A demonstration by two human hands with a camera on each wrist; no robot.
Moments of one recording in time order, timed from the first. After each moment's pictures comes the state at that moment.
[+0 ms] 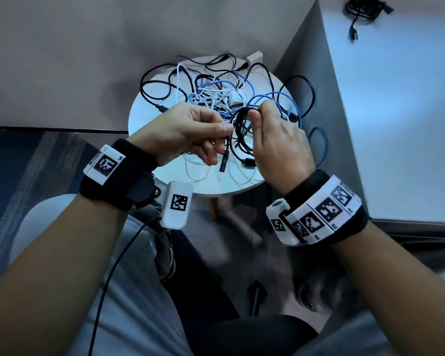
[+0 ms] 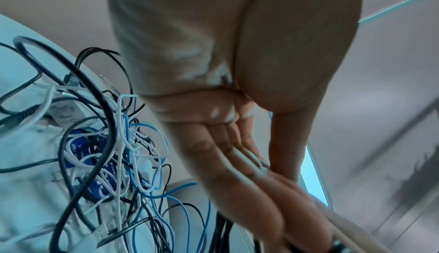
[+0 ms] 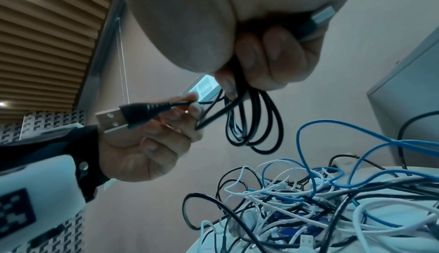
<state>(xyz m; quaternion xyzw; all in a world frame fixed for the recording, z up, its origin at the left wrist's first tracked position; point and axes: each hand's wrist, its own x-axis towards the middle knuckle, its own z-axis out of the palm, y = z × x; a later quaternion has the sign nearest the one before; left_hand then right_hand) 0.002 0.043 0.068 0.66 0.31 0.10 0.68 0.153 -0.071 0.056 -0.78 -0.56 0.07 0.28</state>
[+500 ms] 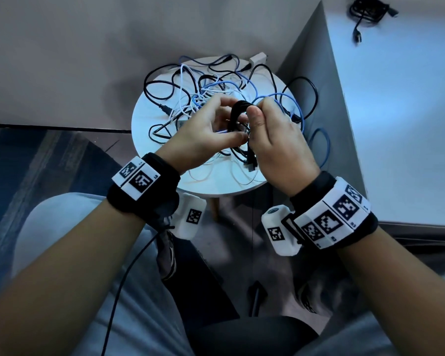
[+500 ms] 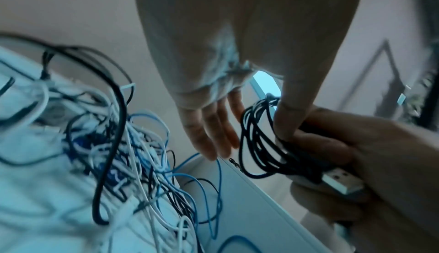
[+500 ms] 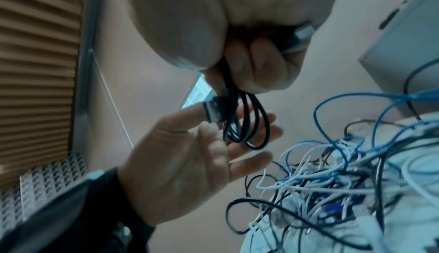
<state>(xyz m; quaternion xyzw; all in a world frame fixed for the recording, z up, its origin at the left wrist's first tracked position) 0.018 0.029 0.046 0.71 0.27 0.22 0.61 0.147 -0.074 0.068 -0.72 -0.55 0.18 0.38</state>
